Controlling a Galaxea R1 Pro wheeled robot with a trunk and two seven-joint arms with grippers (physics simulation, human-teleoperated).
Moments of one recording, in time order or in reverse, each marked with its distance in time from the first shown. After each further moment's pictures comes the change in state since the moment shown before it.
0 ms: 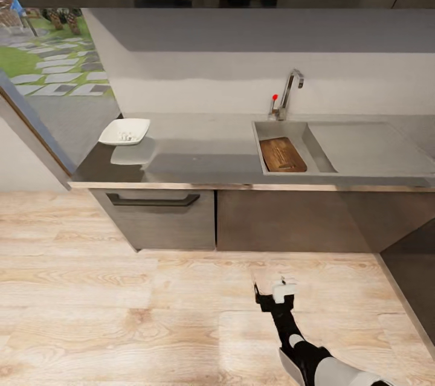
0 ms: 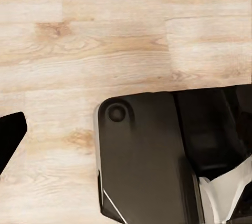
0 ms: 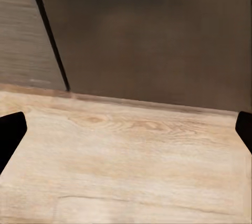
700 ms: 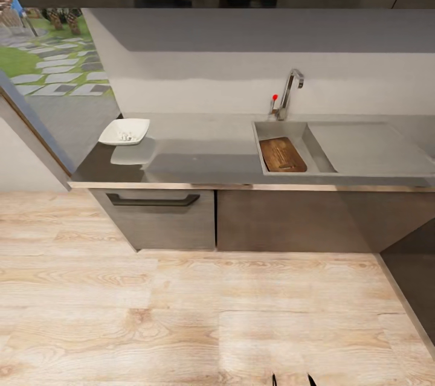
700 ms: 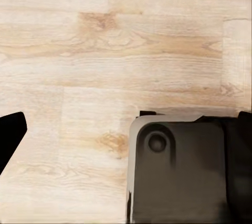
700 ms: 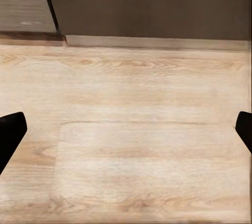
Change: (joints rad) left arm -0.006 -0.051 -0.001 -0.644 0.002 0.791 0.168; right arm 0.377 0.015 -0.001 0.089 -0.018 -0.404 -0.076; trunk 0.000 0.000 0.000
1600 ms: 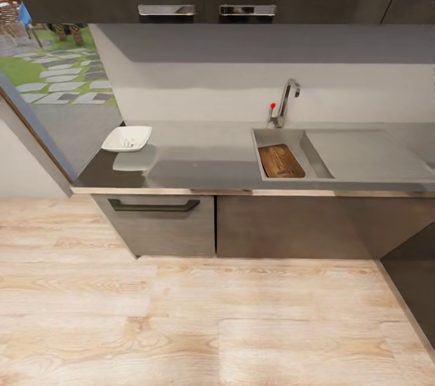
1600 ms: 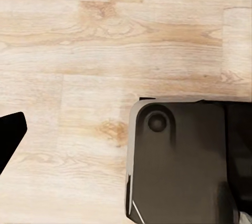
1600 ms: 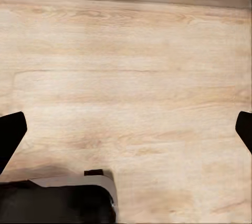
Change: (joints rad) left arm 0.000 0.011 0.008 0.239 0.003 -0.209 0.000; right arm 0.178 -0.041 -0.006 0.001 -0.019 0.000 -0.111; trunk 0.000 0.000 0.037
